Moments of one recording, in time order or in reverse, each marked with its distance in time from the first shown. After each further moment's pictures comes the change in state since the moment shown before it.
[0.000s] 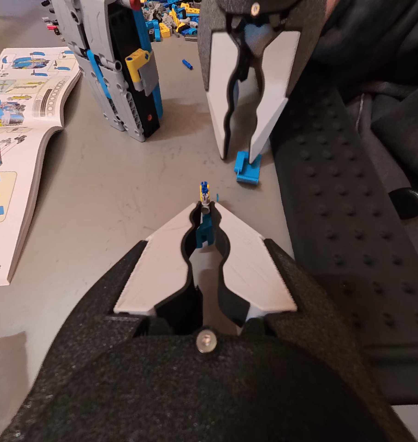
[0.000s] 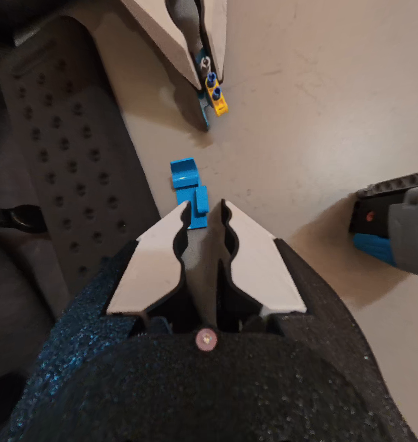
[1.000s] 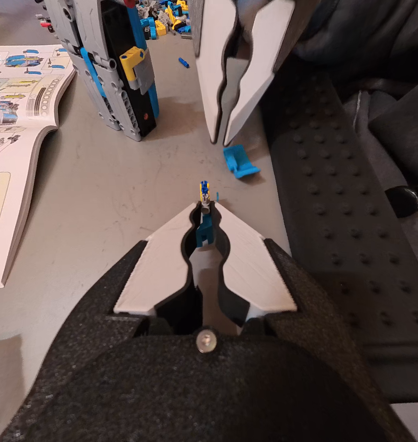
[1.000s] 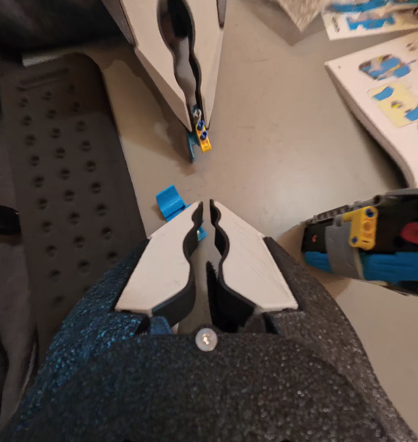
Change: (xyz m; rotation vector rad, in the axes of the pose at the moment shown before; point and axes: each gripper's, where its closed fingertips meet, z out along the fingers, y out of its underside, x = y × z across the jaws) left arm 0.003 0.001 0.001 -0.006 0.012 0.001; right arm 0.012 -0.025 -0.017 0.170 0.091 -0.160
